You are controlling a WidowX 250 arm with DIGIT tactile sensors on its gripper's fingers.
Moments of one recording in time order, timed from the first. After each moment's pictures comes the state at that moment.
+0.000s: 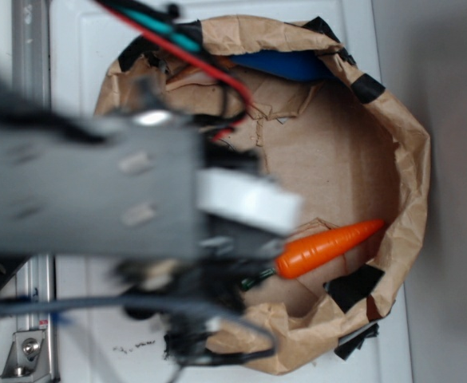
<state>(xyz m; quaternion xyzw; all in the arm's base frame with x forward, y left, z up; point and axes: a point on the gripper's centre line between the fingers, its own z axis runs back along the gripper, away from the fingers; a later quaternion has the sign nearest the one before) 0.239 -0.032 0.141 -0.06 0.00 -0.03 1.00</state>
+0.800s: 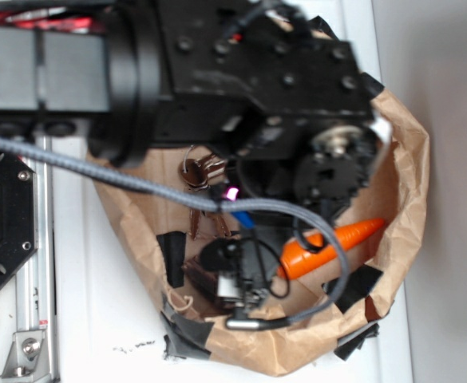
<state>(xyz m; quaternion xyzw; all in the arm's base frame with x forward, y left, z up) 0.252 -0.026 0.103 -0.14 0.06 -0.05 0.99</state>
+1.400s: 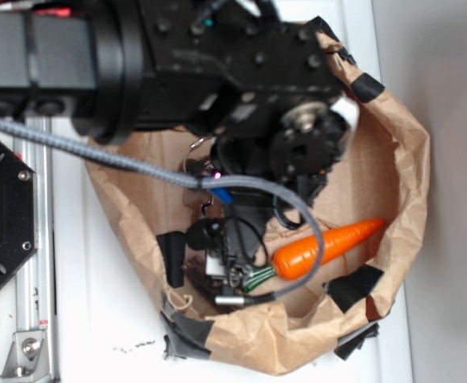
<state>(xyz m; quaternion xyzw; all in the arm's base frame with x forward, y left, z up) 0.244 -0.012 0.085 -0.12 0.05 -0.04 0.99</state>
